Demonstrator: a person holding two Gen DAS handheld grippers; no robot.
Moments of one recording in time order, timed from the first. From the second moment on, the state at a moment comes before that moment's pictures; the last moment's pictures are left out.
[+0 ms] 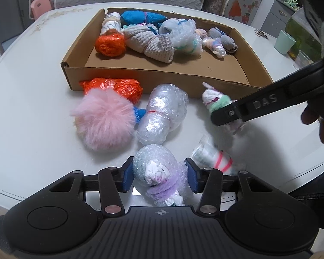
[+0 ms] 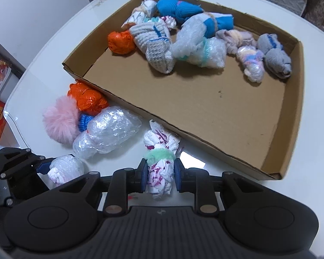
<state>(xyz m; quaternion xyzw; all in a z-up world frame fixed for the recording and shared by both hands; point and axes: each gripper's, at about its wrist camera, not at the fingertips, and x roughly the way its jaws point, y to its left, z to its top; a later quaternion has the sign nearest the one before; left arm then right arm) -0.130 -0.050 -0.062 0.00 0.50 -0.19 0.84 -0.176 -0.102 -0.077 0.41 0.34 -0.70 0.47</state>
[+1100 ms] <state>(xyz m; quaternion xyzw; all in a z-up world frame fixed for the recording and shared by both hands) -0.066 -0.102 0.026 0.06 0.43 -0.28 0.86 -0.222 -0.070 0.007 0.29 0.30 -0.74 0.52</state>
